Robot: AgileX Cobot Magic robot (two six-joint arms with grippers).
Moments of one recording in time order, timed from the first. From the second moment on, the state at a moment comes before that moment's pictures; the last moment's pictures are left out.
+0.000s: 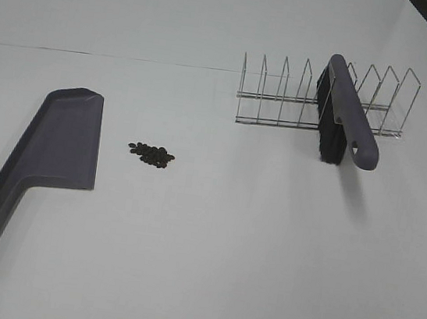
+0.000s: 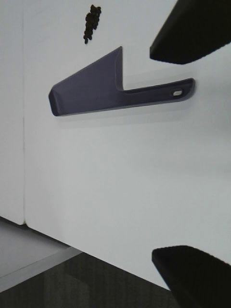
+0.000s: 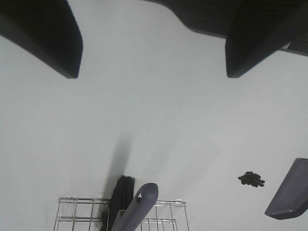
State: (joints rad) left arm 0.02 0.15 -0.56 0.02 1.06 -0.04; right arm 0.08 0.00 -0.46 0.10 1.11 -0.03
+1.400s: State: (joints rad) left arm -0.13 1.59 -0.88 -0.17 0.70 -0.17; right arm 0.08 0.00 -0.46 0.10 1.11 -0.03
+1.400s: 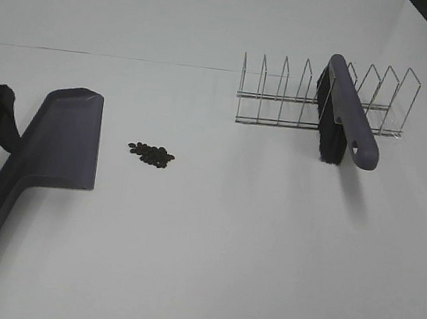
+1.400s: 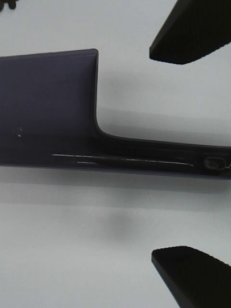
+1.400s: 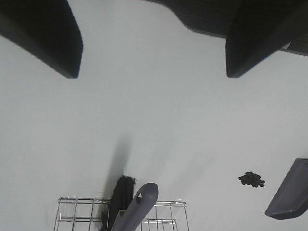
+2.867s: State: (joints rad) left arm -0.20 1.95 -0.94 -0.14 0.67 -0.26; right arm 0.08 0.00 -0.46 0.10 1.11 -0.03
